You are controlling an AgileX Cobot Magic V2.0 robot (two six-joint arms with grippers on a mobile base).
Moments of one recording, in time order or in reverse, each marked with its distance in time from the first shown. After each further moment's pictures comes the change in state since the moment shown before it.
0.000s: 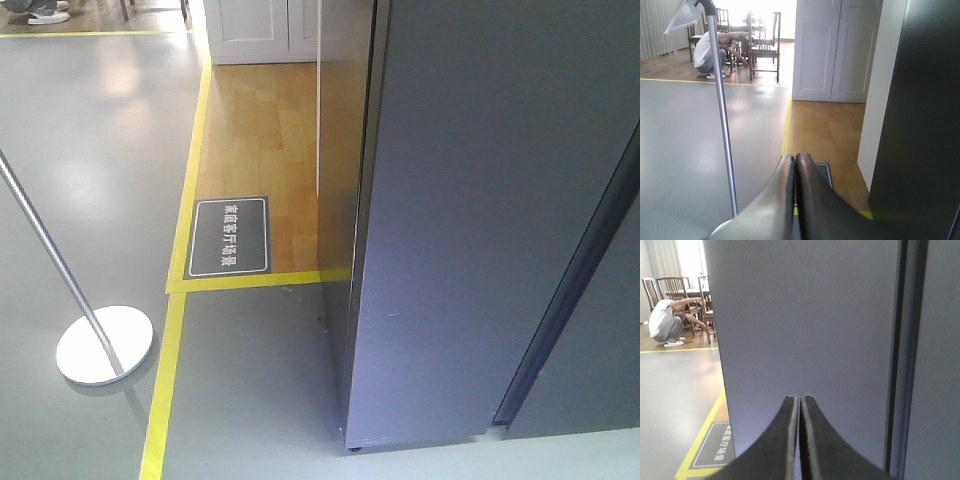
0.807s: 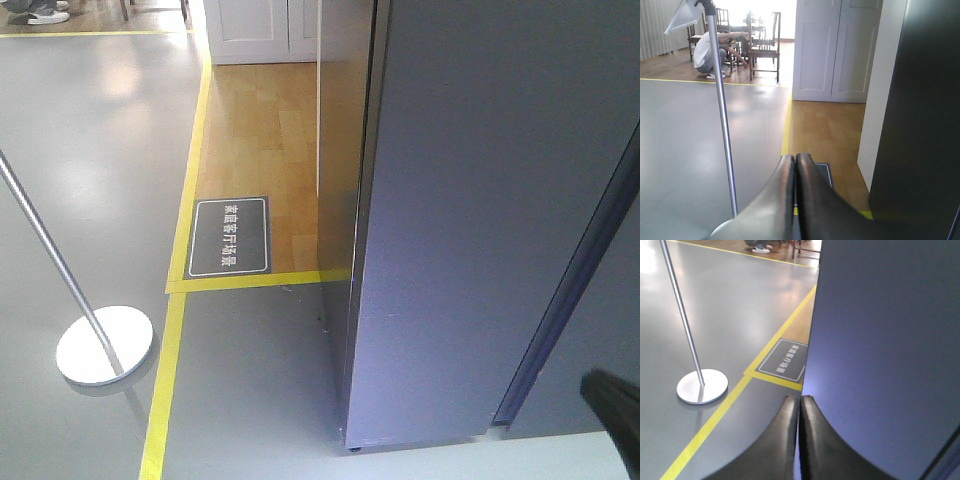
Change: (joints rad) left arm 0.000 0.000 0.000 0.000 0.000 0.000; right arm 0.000 0.342 -0.236 0.978 0.366 -1.158
